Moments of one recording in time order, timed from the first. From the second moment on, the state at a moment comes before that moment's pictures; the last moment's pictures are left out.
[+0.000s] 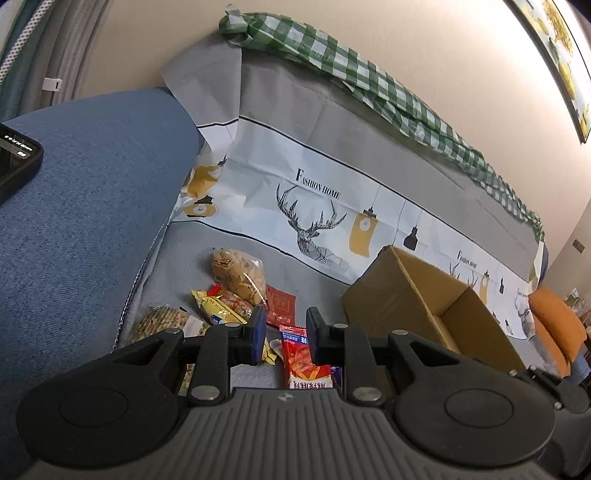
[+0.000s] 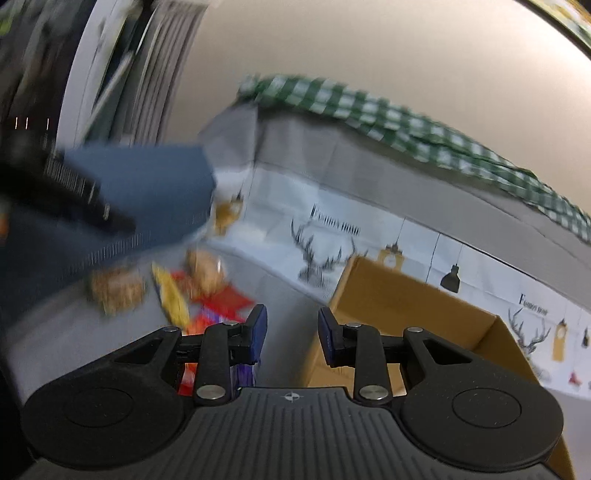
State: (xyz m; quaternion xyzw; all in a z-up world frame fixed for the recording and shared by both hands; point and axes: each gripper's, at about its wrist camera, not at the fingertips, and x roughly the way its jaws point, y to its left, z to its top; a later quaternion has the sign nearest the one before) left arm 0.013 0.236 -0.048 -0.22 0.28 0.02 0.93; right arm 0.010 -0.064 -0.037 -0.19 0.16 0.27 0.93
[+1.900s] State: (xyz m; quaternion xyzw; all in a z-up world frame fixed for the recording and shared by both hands) left arm 0.060 0.197 -0.089 -0.07 0.48 -0.01 0.87; right arm 0.054 0.021 -0.141 -0.28 0.31 0.24 0.88
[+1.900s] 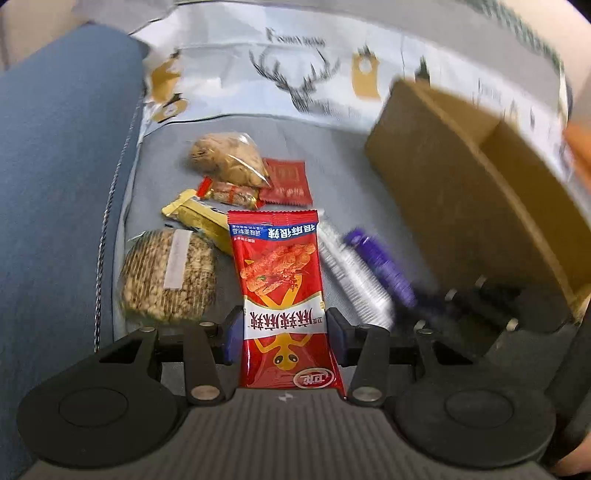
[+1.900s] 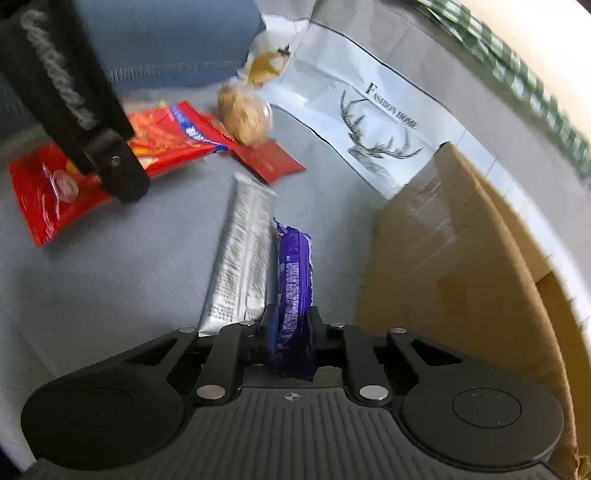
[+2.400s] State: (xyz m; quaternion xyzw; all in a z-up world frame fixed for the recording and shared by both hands) left arm 0.079 0.193 -0.114 -0.07 0.55 0.02 0.83; right arm 0.051 0.007 -0.119 -0.10 0.36 0.37 0.85
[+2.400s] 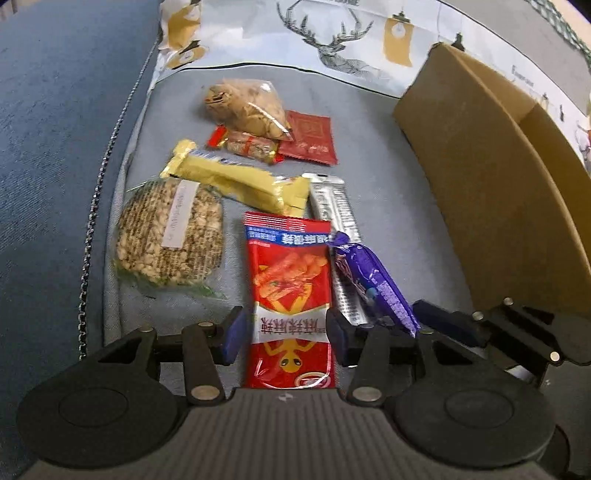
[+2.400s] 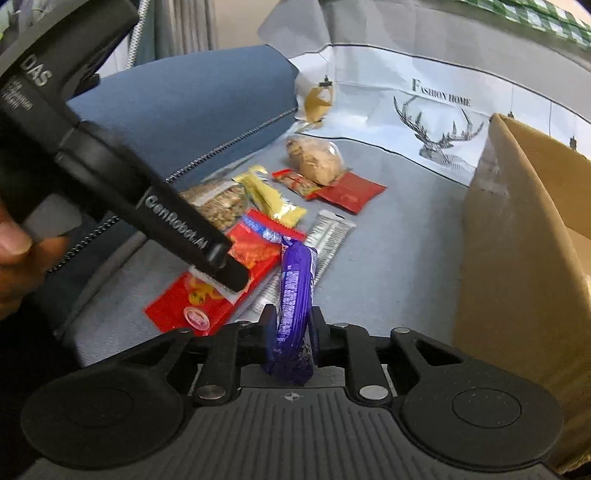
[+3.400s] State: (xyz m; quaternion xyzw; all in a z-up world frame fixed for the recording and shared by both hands) left arm 0.085 0.175 -0.125 -0.03 0.57 0.04 0.82; right arm 0.038 0.007 -0.126 -0.19 0.37 0.32 0.85
